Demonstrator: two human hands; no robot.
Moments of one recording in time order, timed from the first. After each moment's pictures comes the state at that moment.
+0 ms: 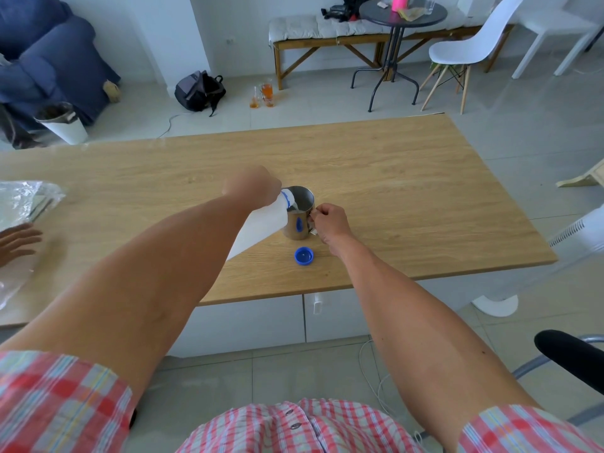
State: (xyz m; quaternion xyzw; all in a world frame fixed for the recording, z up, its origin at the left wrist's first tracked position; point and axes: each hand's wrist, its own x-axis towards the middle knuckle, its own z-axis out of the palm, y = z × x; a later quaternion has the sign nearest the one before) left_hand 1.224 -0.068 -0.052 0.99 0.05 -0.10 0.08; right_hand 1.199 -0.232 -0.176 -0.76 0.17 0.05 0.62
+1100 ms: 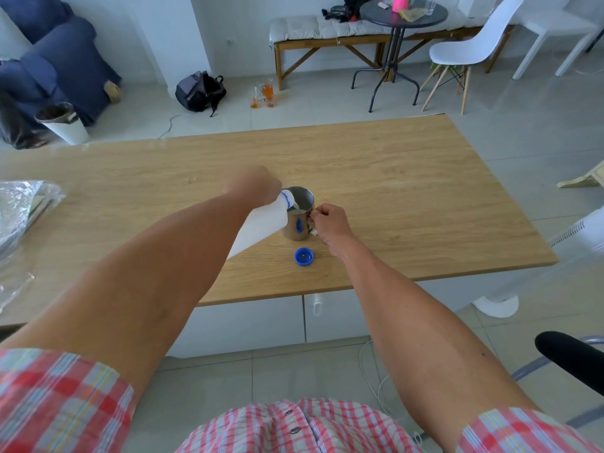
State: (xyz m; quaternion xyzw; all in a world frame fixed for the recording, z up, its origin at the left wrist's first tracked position) left_hand 1.228 -0.070 -0.052 0.99 0.05 -0.10 0.07; right_hand 1.195 -0.233 -0.171 -0.76 0.16 0.06 0.63
